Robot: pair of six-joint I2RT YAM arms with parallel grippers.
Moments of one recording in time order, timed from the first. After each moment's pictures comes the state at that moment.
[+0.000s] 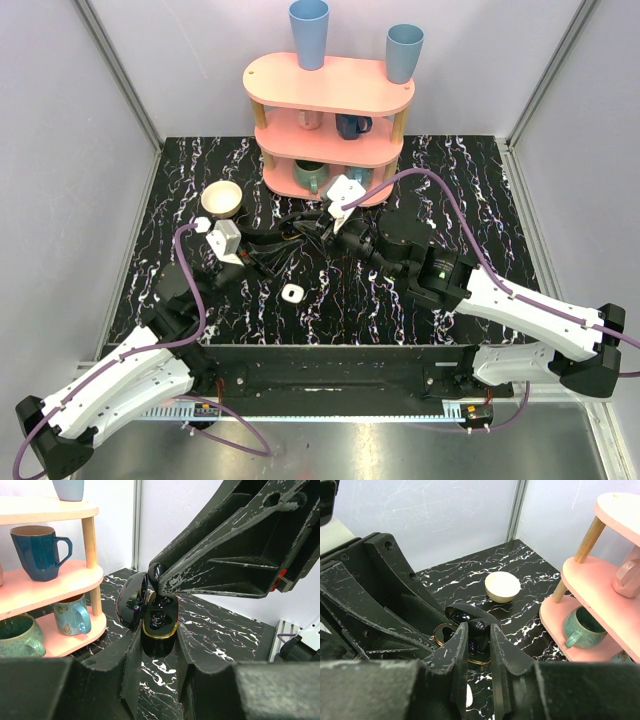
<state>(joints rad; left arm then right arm) -0.76 0.60 0.58 0.32 0.18 -0.17 1.13 1.20 1.24 -0.01 0.16 -0.09</state>
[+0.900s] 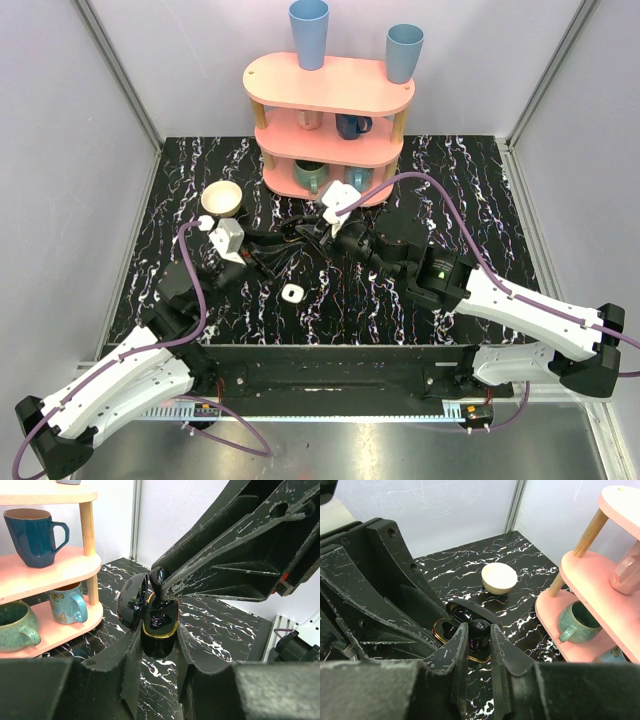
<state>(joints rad) -0.76 0.60 0.58 0.27 0.17 -0.19 1.13 1.20 1.23 -0.05 0.15 -0.13</state>
